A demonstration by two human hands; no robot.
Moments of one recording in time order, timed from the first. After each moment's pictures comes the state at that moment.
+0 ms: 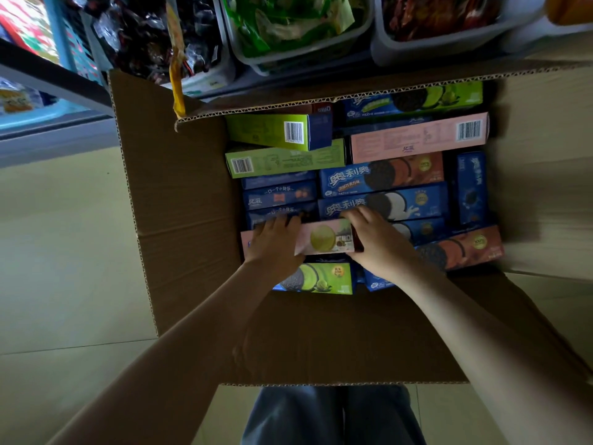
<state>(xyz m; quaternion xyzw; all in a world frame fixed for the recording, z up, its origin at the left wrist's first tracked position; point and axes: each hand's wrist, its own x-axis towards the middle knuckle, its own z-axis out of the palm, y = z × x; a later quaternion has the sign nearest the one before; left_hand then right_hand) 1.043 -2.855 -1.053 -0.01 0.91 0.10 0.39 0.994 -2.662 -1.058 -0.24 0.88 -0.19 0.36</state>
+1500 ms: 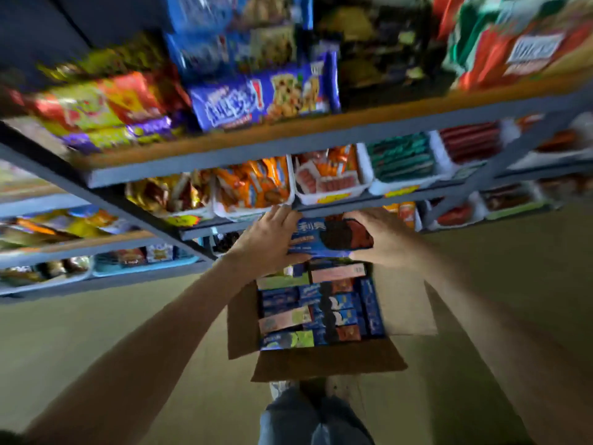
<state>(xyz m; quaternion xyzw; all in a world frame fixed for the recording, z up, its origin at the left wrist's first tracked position) 0.931 -2.845 -0.508 0.15 0.98 0.11 0.10 0.875 -2.616 -0.494 -0.29 0.91 -0.16 0.24</state>
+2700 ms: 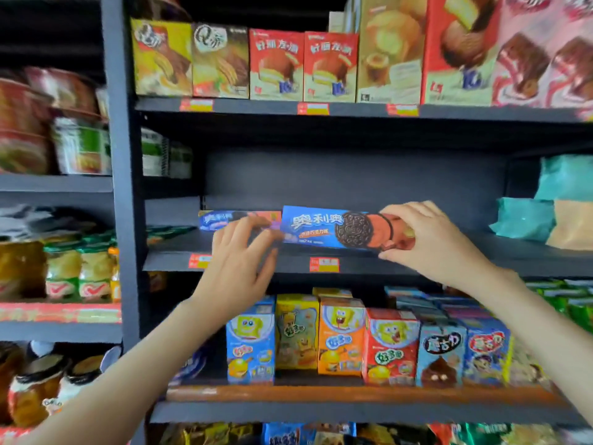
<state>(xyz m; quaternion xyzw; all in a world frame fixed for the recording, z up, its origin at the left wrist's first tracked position) 0.911 -2.972 0.041 0.10 0.82 -0.02 -0.56 0.812 -2.691 0.091 -0.37 0.83 -0.17 -0.39</state>
